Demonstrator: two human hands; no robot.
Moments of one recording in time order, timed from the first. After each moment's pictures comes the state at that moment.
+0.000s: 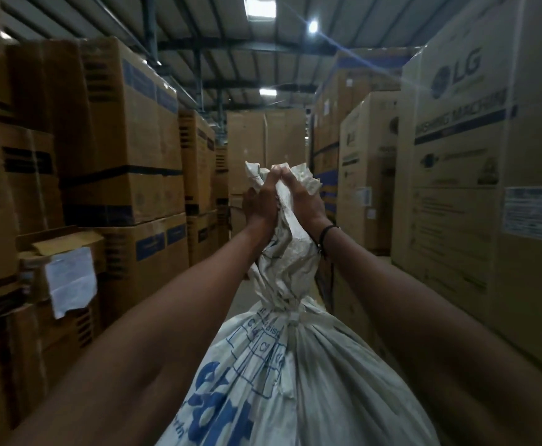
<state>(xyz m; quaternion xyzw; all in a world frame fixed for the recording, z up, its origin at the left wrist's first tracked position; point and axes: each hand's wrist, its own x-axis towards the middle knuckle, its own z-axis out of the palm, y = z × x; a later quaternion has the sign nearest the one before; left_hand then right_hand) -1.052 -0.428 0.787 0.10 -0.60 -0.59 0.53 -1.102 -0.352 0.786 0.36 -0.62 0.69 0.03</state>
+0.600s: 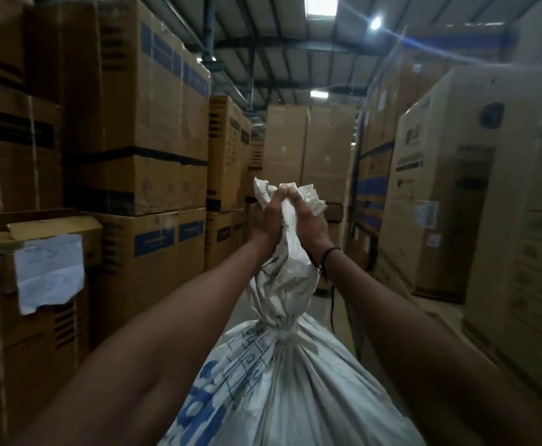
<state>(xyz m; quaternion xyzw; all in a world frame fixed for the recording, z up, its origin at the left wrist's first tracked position) -1.340 -0.637 0.749 0.11 -0.58 -0.55 0.59 -1.417 -0.581 0.748 0.41 -0.60 0.69 -0.03</state>
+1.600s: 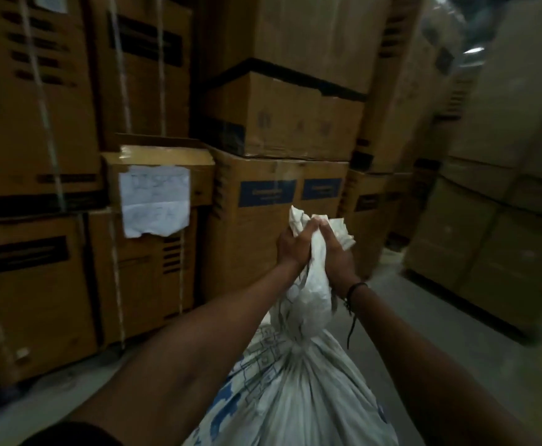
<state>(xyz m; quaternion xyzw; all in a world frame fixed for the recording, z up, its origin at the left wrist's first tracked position) -1.575 -1.142 0.548 0.42 -0.47 -0.44 0.64 -1.673 -1.116 0.550 0.49 -0.51 0.59 -0.39</state>
